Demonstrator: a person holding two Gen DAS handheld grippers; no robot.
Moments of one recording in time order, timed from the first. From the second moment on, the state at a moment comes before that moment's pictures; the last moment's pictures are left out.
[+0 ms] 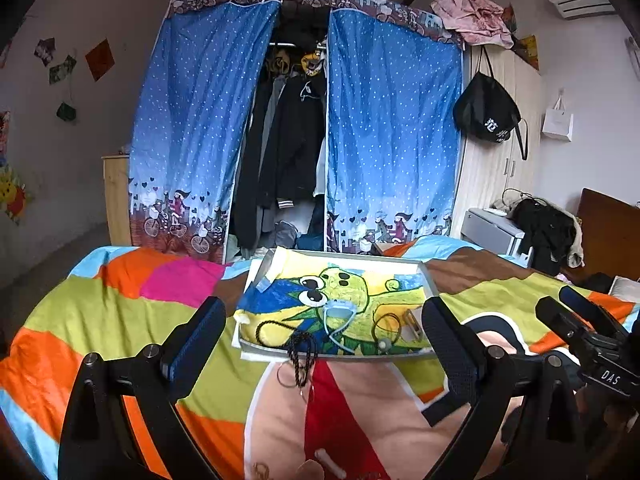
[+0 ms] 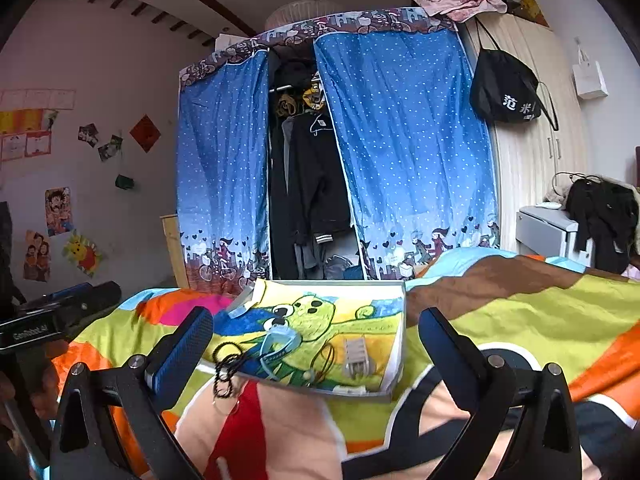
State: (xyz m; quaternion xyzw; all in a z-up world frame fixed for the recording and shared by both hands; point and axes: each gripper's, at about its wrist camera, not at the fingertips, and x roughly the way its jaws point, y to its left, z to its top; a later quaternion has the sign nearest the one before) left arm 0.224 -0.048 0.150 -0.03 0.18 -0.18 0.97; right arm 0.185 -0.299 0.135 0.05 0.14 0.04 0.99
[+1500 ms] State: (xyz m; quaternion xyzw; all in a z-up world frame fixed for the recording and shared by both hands) left arm 0.146 0.031 -0.011 0.00 0.36 -0.10 0.93; right arm 0.102 -0.251 -0.013 0.06 0.33 0.10 0.94
